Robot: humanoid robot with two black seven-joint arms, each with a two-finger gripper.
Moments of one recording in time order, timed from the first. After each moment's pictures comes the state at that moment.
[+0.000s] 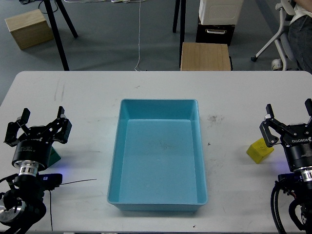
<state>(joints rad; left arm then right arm) -0.07 0.43 -0.89 -1.47 -0.69 -0.49 -0.49 -0.23 0.00 1.58 1.57 0.11 0.39 -0.01</state>
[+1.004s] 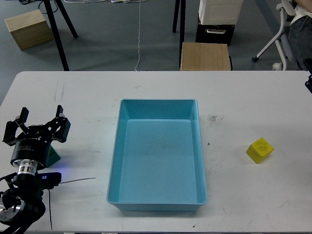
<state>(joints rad) -0.07 0.43 -0.90 -1.46 -0.69 -0.49 -0.49 0.13 -0.47 1.74 1.56 -1.02 0.49 0.11</state>
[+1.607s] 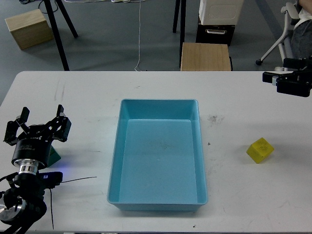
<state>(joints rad) -0.07 0.42 -0.90 -1.46 -0.69 -0.49 -0.49 0.56 -1.06 0.97 1.51 -1.97 0.44 0.49</state>
